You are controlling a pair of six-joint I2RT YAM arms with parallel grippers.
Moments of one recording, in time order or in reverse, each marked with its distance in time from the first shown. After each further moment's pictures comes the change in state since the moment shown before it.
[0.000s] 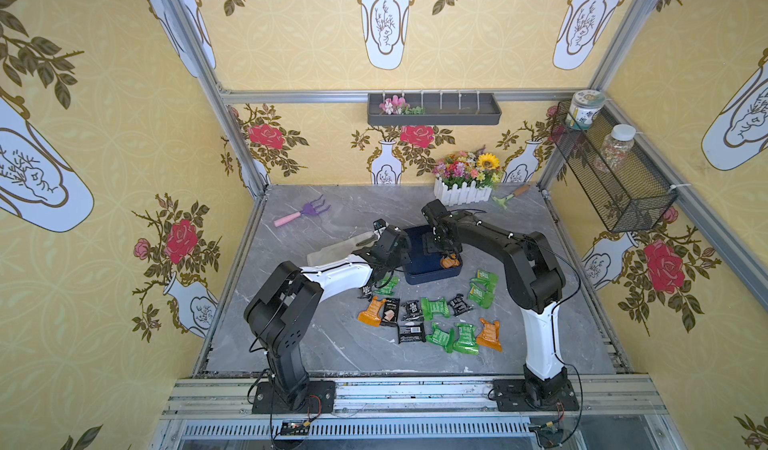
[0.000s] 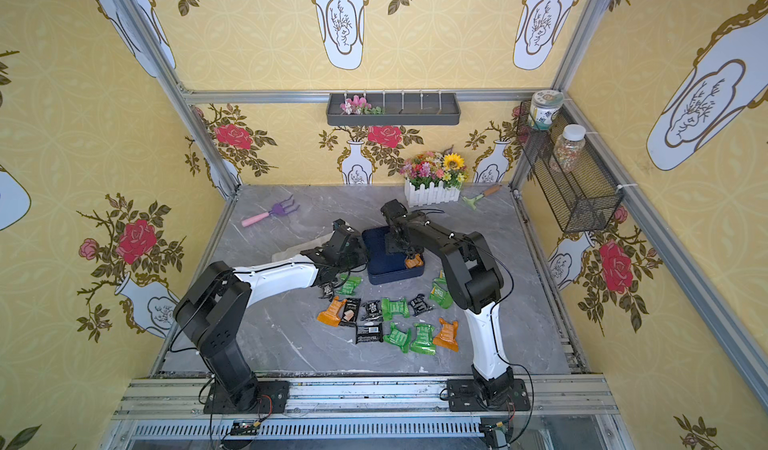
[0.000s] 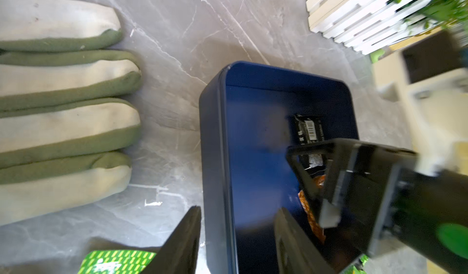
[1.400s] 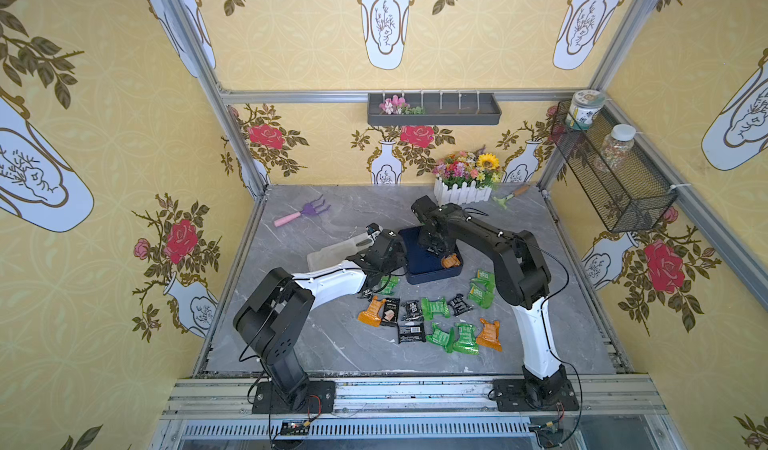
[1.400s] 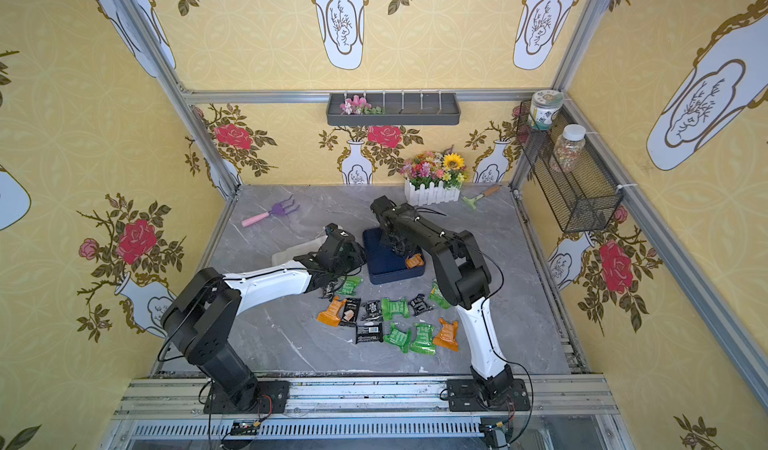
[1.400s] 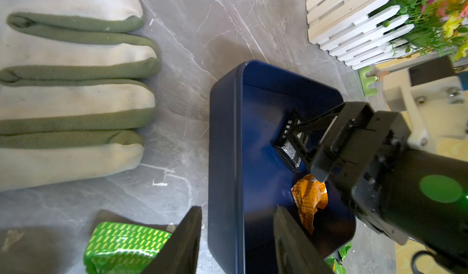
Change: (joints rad) left arm 0.000 -0.061 -0.077 0.037 -0.003 -0.086; right arm 0.042 0.097 0.203 -0.181 0.069 0.448
